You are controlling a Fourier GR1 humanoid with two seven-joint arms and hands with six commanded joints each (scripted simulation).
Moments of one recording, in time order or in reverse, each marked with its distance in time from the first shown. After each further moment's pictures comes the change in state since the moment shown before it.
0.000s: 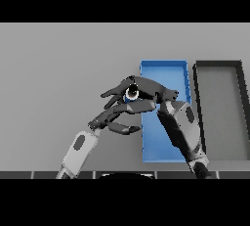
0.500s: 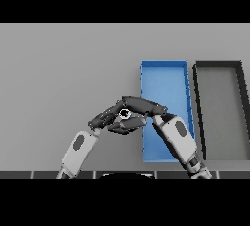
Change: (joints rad) left arm 0.001 0.001 0.005 -0.007 0.010 -0.023 -0.037; right arm 0.221 0.001 0.170 0.030 0.364 0.148 -0.258
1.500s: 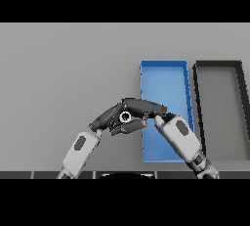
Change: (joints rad) left arm 0.000 -0.004 -0.033 -0.025 0.053 0.053 -0.149; right arm -0.028 -0.079 0.062 0.001 -0.040 -0.009 -0.014
